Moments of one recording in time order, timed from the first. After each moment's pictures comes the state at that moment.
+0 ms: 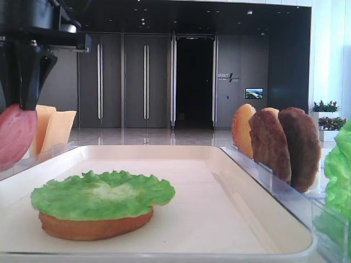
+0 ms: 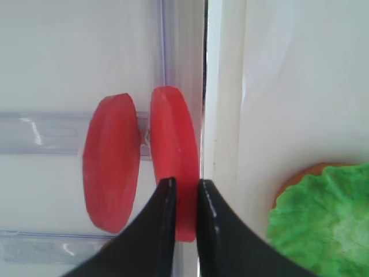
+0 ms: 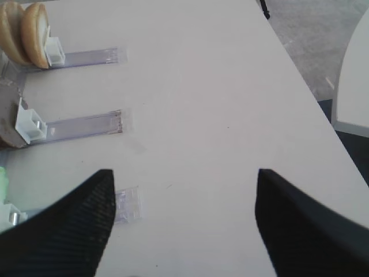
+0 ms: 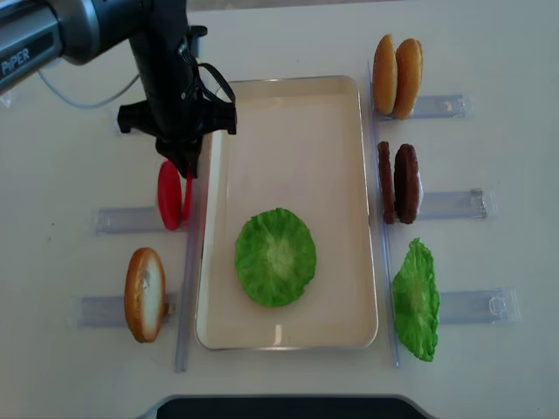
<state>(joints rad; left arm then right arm) -0.44 1.86 -1.42 0.10 1.21 -0.50 -0.09 -0.01 -0.50 0.00 1.13 0.01</state>
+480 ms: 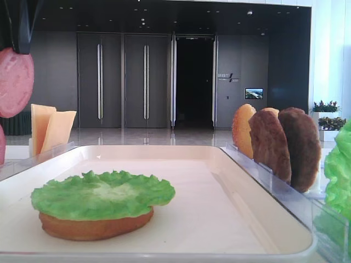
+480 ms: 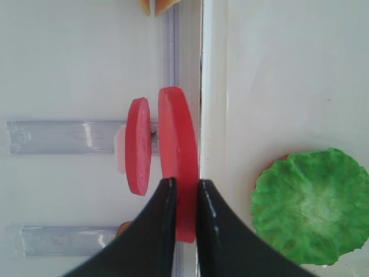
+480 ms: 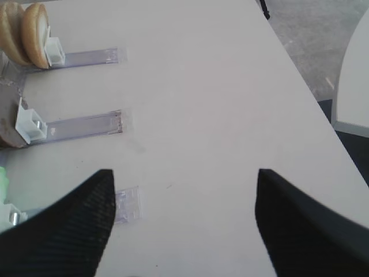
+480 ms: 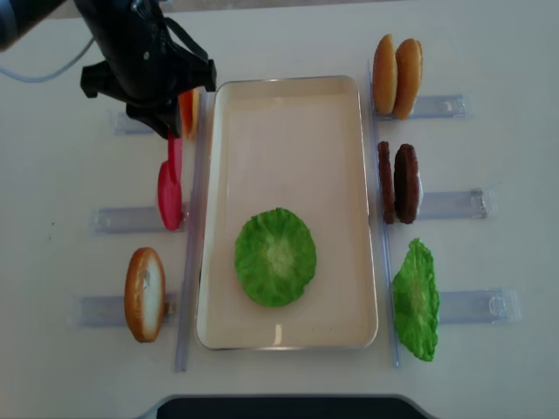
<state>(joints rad) -0.44 1.67 -1.42 0.13 1.22 -0.50 -0.09 -0.01 -0.50 0.00 1.13 0.01</state>
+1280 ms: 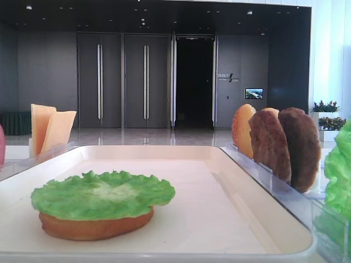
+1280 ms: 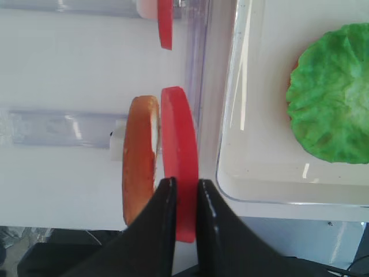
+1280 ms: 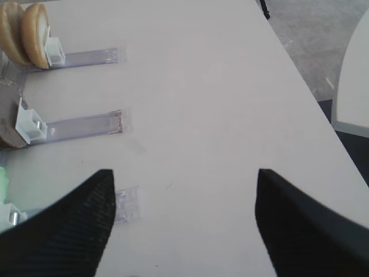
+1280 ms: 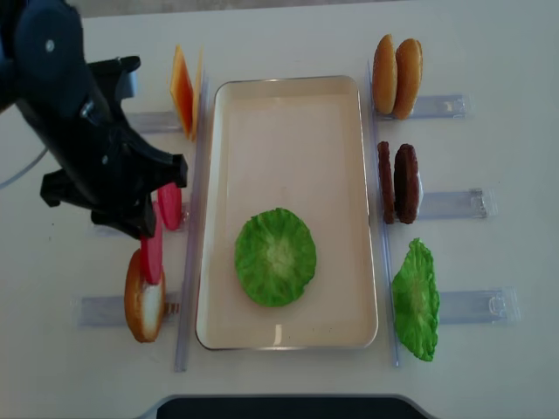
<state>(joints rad) -0.45 1.39 -1.05 0.03 1.22 -0.56 -0.09 -0.01 -0.50 0.00 1.13 0.01</state>
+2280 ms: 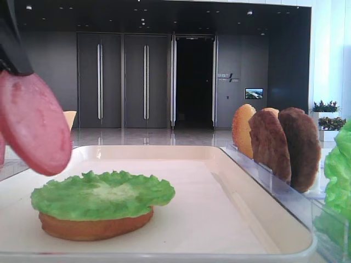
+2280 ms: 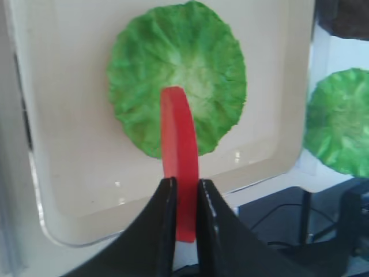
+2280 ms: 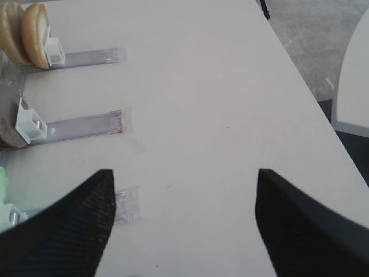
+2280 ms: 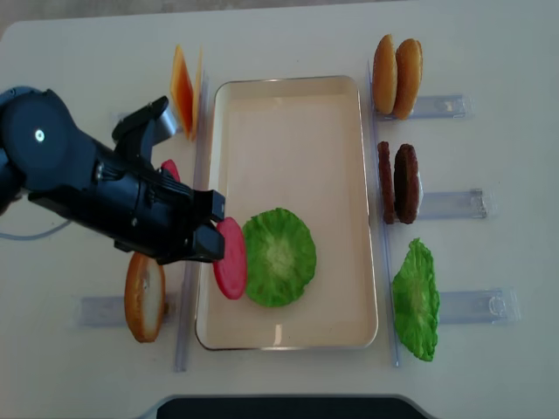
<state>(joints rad) -0.43 1.32 -0.75 -0.55 0.76 -0.09 -0.09 -0.01 -0.50 0.00 1.13 0.01</state>
